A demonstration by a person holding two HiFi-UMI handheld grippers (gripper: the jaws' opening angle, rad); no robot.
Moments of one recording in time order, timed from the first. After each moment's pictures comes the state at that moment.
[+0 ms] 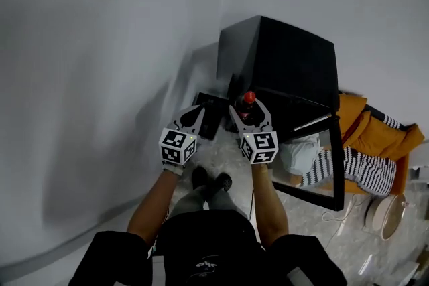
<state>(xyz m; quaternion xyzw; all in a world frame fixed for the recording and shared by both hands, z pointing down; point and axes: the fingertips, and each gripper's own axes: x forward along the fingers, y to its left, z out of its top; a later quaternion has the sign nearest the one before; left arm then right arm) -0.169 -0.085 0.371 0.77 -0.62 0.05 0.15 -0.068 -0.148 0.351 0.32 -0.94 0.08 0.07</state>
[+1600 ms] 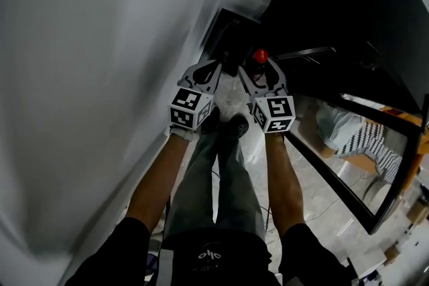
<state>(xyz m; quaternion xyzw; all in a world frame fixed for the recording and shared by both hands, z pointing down) -0.234 -0.080 0.670 0.73 -0.63 0.08 0.27 -0.166 -0.129 0.667 0.24 -0.94 0.15 0.19</state>
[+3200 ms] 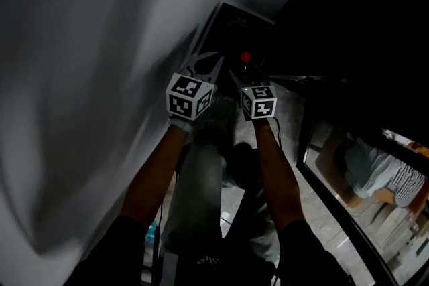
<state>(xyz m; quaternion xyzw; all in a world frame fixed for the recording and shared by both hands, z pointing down) -0.265 -0.168 0.988 0.73 -0.62 0.07 0.27 -0.208 -0.176 1.104 0.21 -0.91 0.22 0.27</state>
